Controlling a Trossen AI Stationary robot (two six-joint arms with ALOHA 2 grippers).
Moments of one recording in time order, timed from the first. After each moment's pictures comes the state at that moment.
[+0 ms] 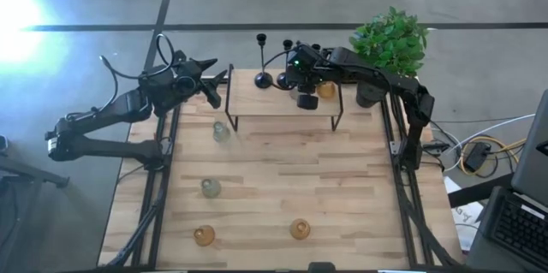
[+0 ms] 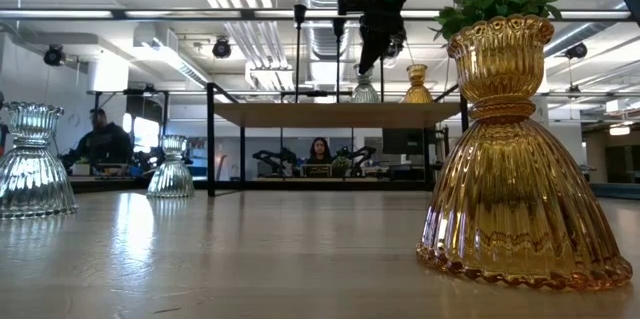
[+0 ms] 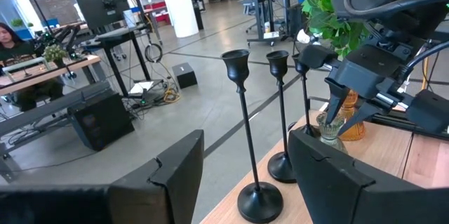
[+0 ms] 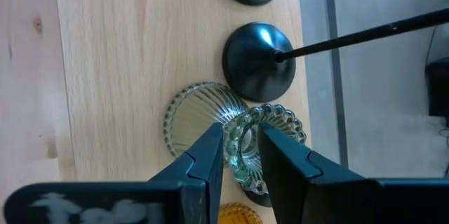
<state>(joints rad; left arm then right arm) 0.33 0.86 1.01 -0.20 -0.45 0.14 -0.41 1.86 1.91 -1.11 0.20 -0.41</state>
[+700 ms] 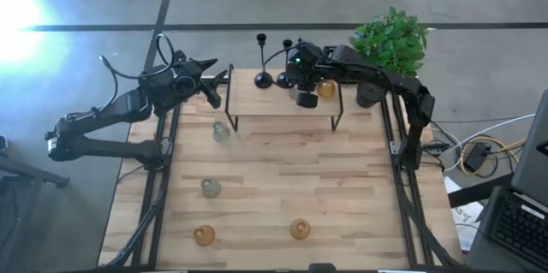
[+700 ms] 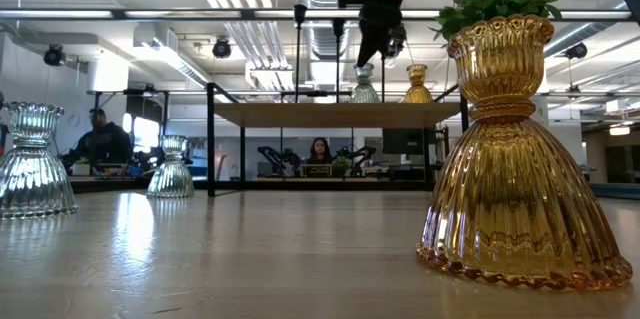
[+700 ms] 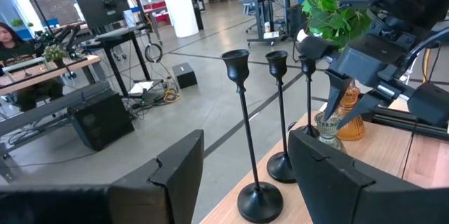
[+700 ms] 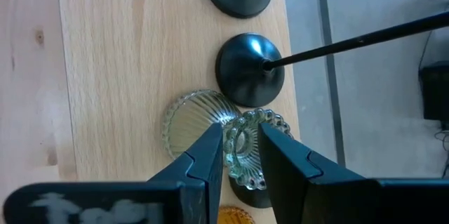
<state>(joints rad) 0.33 0.86 1.01 -0.20 -0.45 0.14 -0.41 1.86 1.94 -1.12 0.20 -0.41</state>
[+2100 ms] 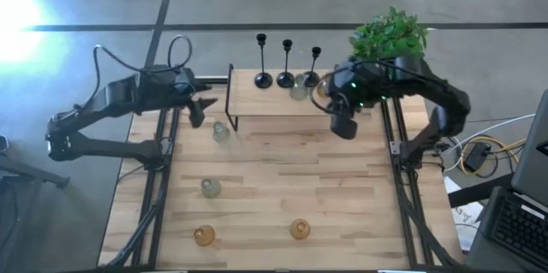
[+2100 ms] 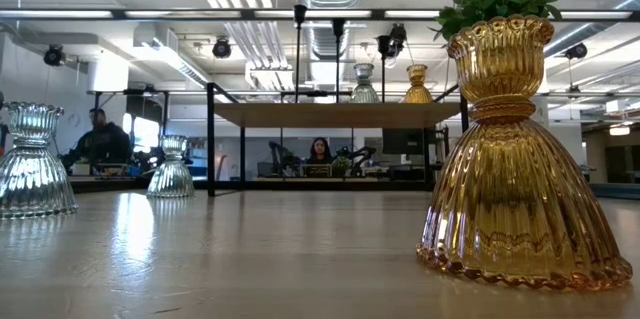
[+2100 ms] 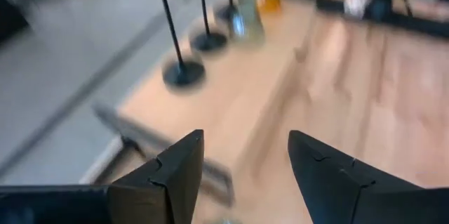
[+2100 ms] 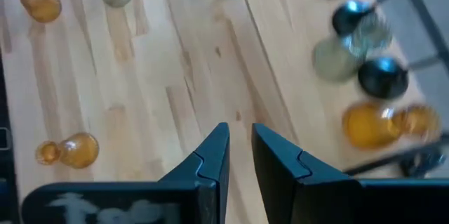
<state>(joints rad) 0.32 0.87 1.24 -0.90 -0.16 -0.06 -0.07 1.60 2.17 -1.57 0.09 0.22</state>
